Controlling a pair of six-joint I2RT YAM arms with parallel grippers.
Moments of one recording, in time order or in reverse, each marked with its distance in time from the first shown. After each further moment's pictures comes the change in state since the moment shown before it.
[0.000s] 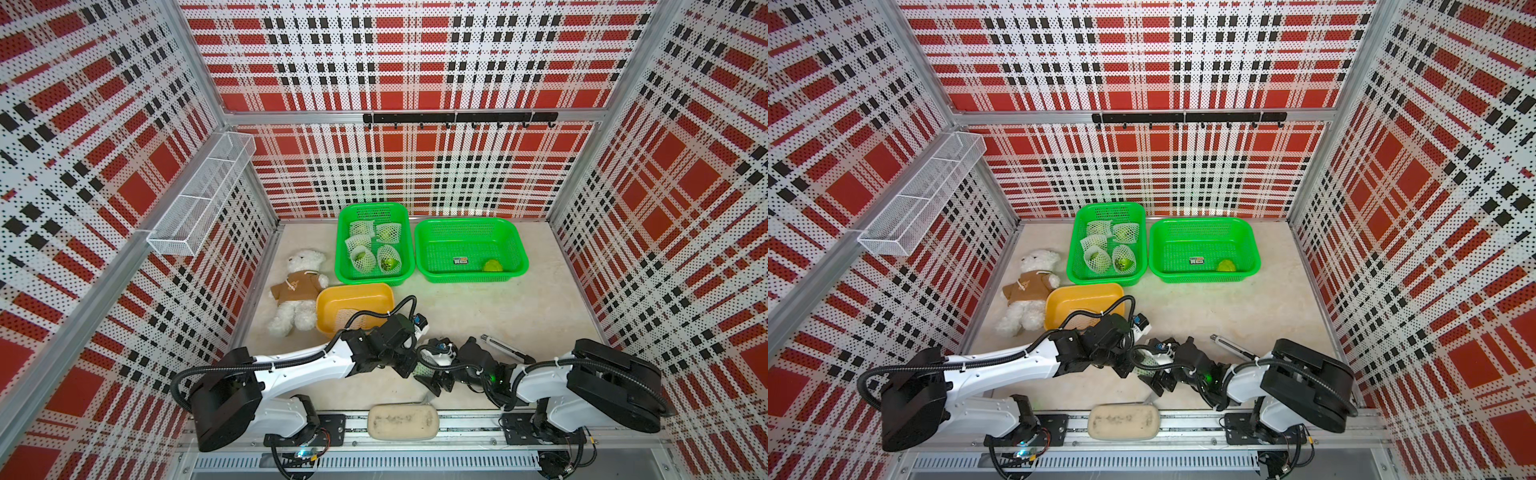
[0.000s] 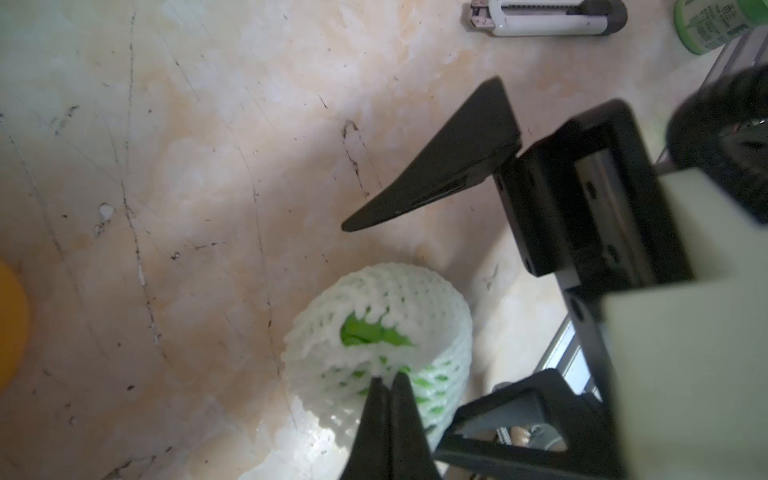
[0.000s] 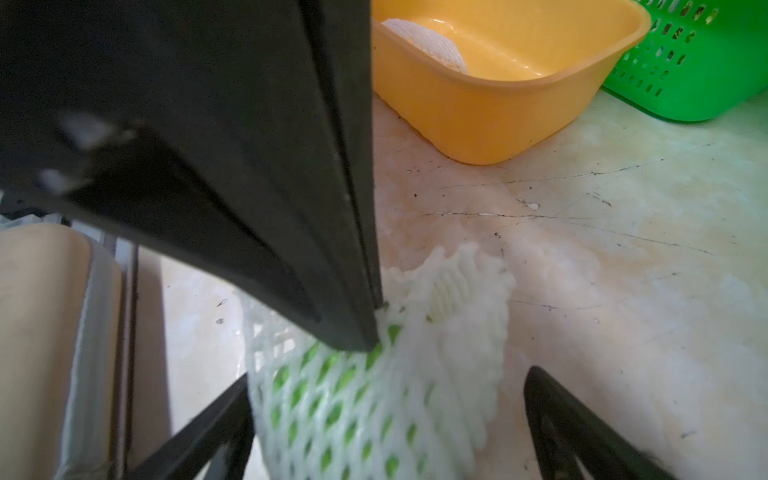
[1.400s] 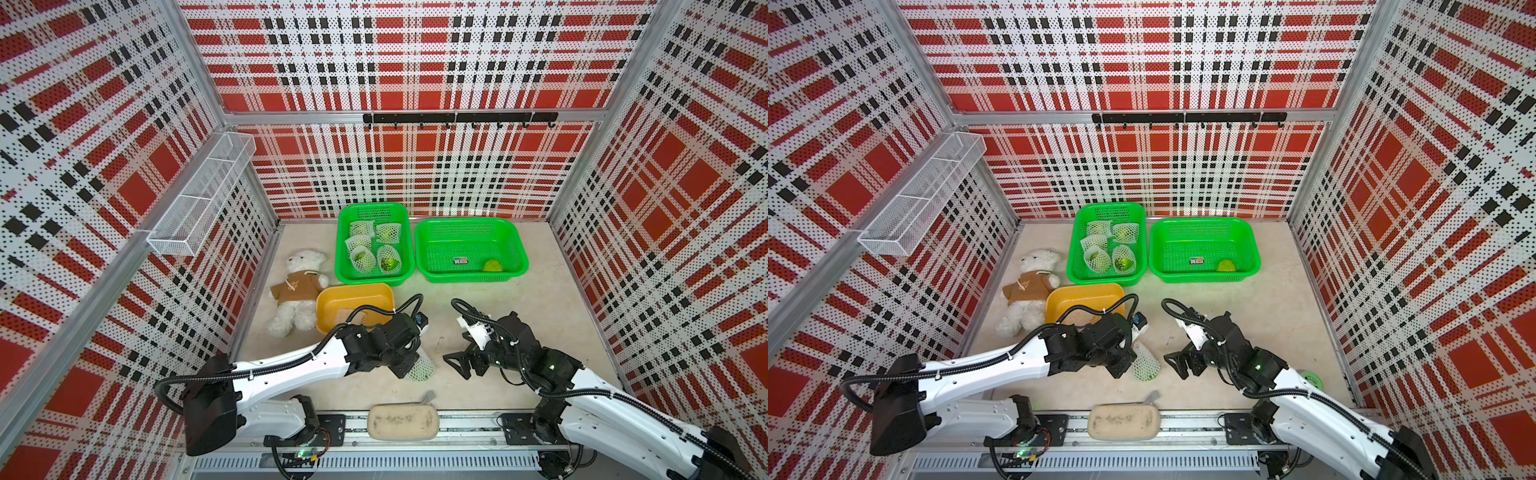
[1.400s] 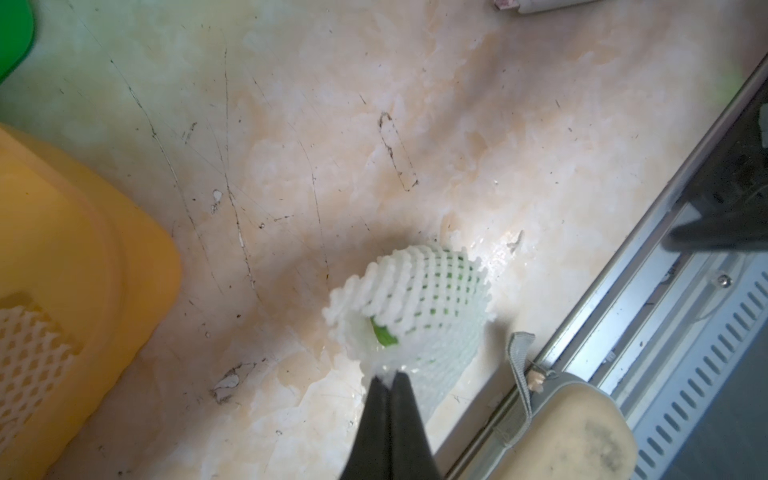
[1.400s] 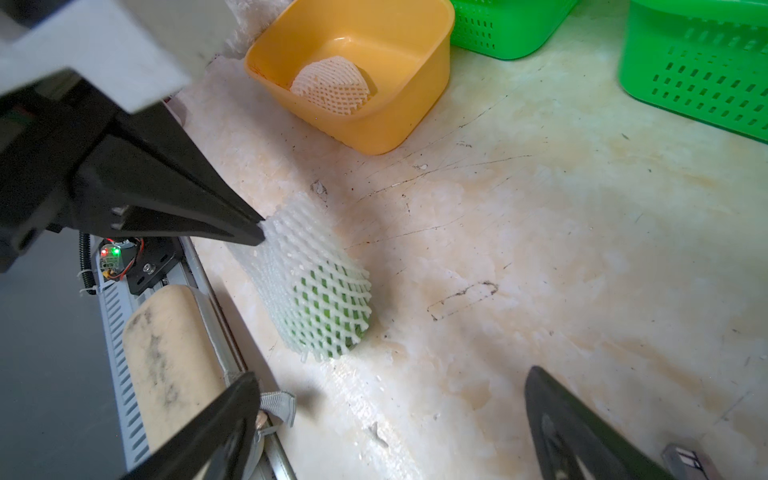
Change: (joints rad) left arm -0.071 -0.057 0.148 -0.314 -0.186 0.045; right arm -0.274 -0.690 0.206 -1.033 -0.160 0.184
